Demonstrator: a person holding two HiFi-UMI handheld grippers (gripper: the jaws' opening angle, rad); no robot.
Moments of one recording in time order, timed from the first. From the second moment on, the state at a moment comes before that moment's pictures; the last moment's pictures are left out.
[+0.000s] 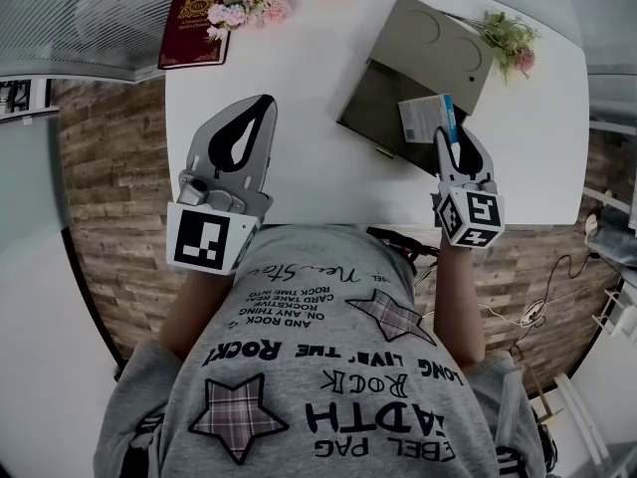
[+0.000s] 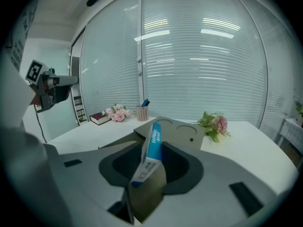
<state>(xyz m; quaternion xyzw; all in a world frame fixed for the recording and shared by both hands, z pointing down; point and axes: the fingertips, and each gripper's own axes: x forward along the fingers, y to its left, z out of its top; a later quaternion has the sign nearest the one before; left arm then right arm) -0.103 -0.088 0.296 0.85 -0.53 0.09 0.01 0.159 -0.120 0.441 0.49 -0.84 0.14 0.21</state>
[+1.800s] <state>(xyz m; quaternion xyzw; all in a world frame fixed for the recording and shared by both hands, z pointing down) -0.099 -0.080 0.300 0.84 -0.53 0.10 0.01 0.171 -0.119 0.526 0.46 -0.80 0.28 0.27</state>
